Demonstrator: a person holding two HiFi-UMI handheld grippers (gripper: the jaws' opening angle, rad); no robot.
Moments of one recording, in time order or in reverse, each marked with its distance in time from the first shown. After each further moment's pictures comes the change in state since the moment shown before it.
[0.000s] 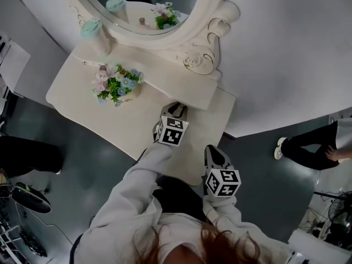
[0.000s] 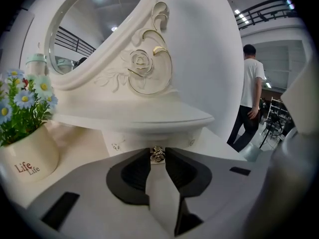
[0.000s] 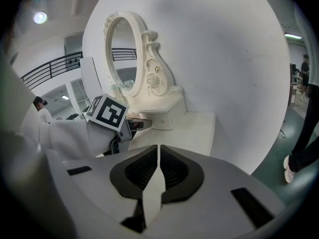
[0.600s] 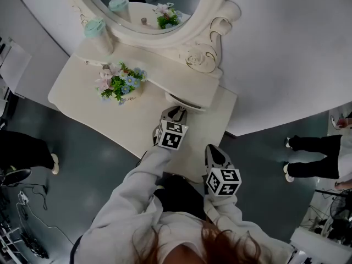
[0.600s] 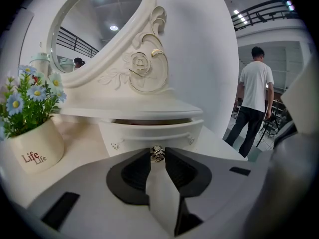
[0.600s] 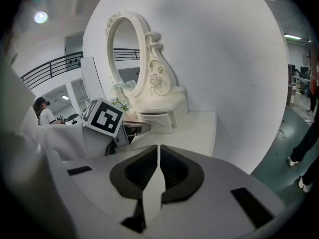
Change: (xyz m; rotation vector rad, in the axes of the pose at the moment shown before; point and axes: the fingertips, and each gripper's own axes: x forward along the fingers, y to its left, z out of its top) left arm -0.021 -0.004 -0.017 0.009 0.012 -0.024; right arm -0.007 0.014 -0.004 0.000 -0.003 -0.004
